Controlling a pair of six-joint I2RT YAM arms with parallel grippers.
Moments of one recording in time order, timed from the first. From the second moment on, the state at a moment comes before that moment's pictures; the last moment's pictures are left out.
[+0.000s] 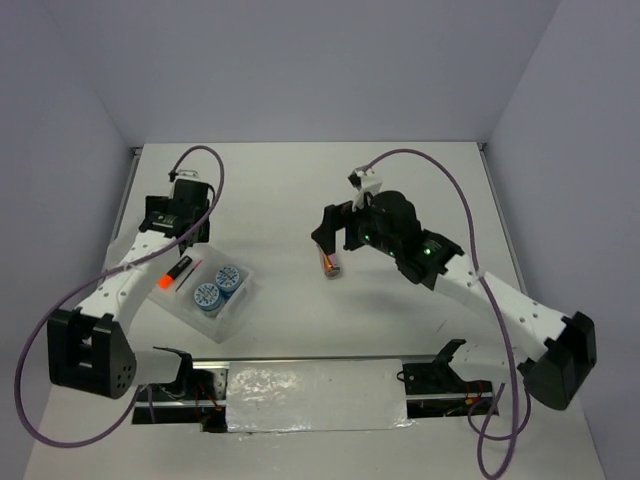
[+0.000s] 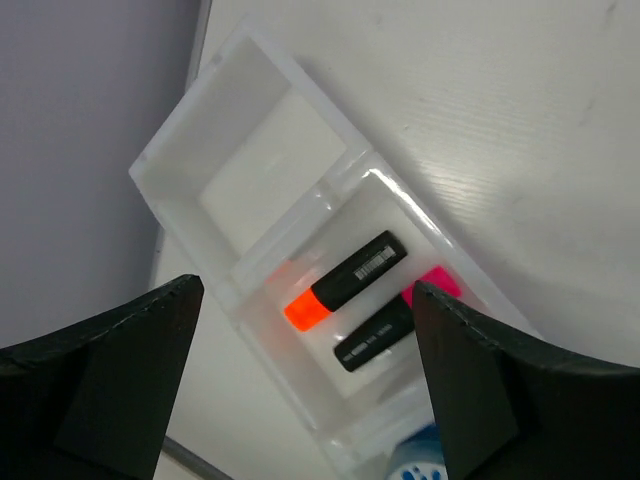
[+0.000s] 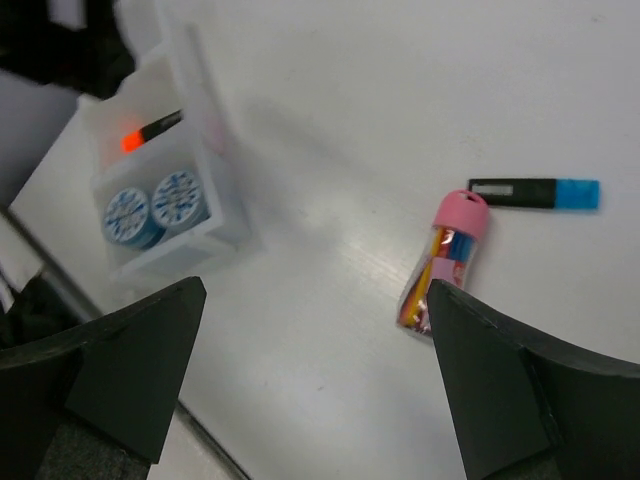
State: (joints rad) left arm -0.19 1.32 1.02 -0.61 -0.66 -0.08; right arm 0.74 1.12 0.97 -0.19 -0.03 0.34
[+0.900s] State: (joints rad) left arm -0.19 0.72 0.84 -0.58 -0.24 -0.26; right arm 0.56 2.21 1.83 -0.82 0.34 1.07
